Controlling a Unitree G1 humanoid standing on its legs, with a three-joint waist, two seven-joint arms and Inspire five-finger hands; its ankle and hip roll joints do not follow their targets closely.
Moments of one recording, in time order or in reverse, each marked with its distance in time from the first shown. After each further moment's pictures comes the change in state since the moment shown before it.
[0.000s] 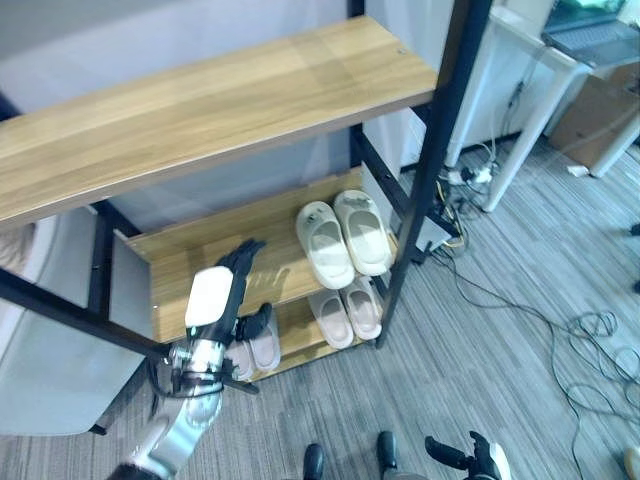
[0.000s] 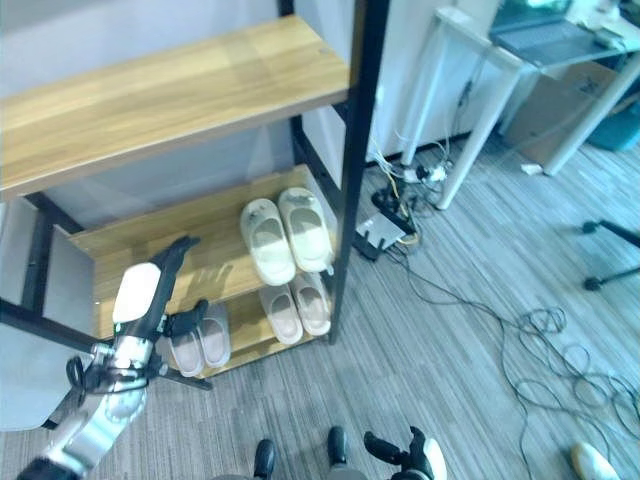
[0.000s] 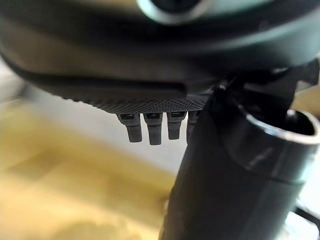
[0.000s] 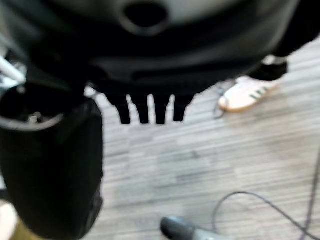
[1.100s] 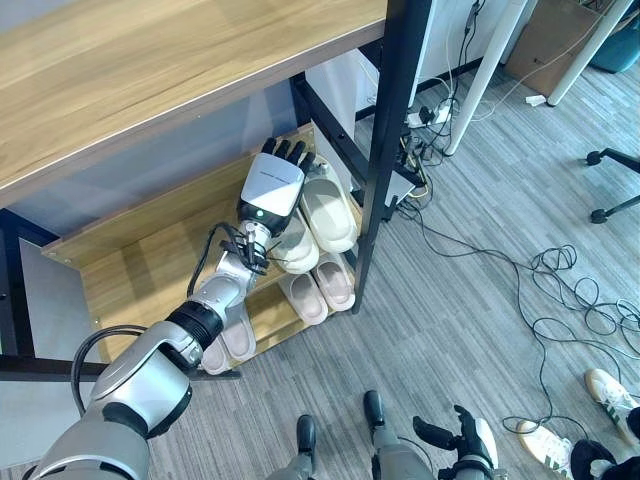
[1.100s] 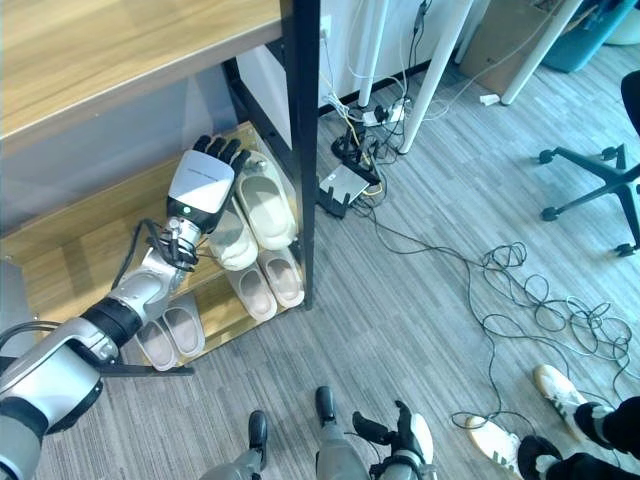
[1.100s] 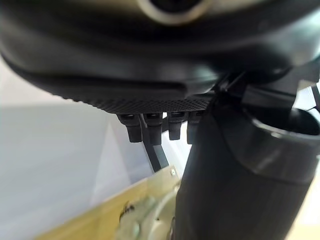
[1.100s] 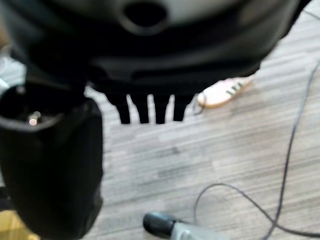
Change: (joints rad) left arm -1.031 0.020 -0.457 0.647 0.782 0.390 0.101; right arm -0.082 -0.008 0.109 -0.010 0.066 -0.082 -0.013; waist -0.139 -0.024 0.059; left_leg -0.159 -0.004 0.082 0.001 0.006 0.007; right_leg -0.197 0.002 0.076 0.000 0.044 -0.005
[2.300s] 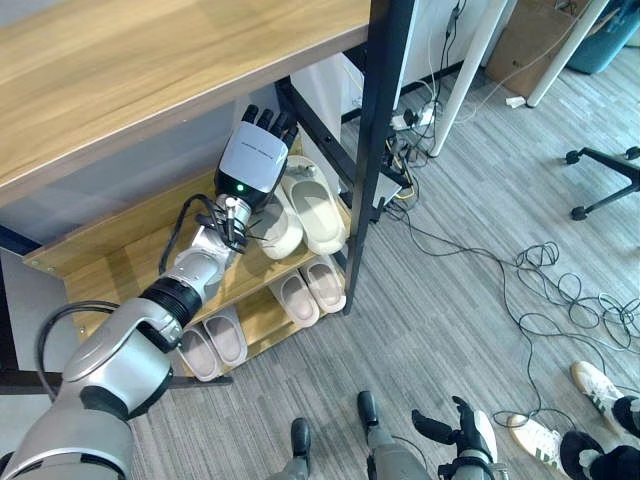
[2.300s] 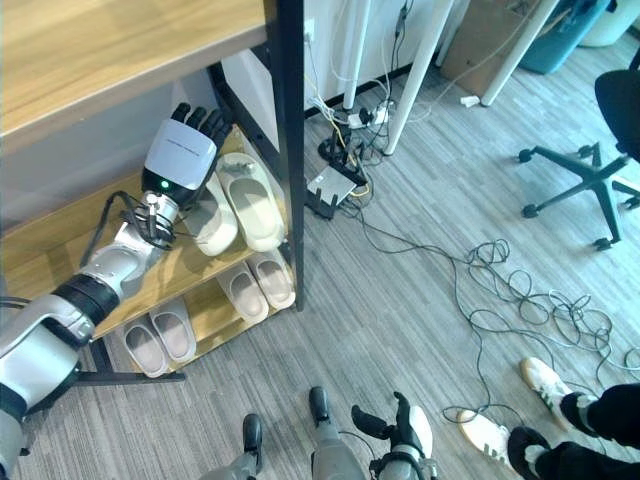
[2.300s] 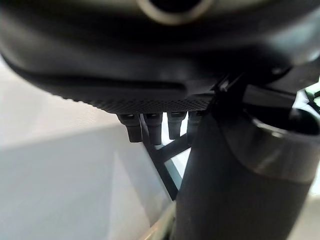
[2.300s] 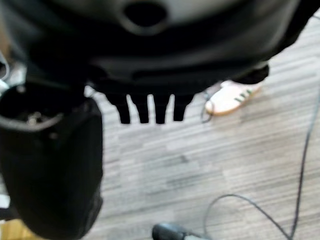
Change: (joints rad) left arm -0.148 0.057 -0.084 0.094 -0.019 -0.008 0.022; right arm 0.016 -0.006 0.017 -0.027 -0.031 -0.017 -0.021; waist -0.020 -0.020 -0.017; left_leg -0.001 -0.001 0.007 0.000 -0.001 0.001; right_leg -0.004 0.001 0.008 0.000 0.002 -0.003
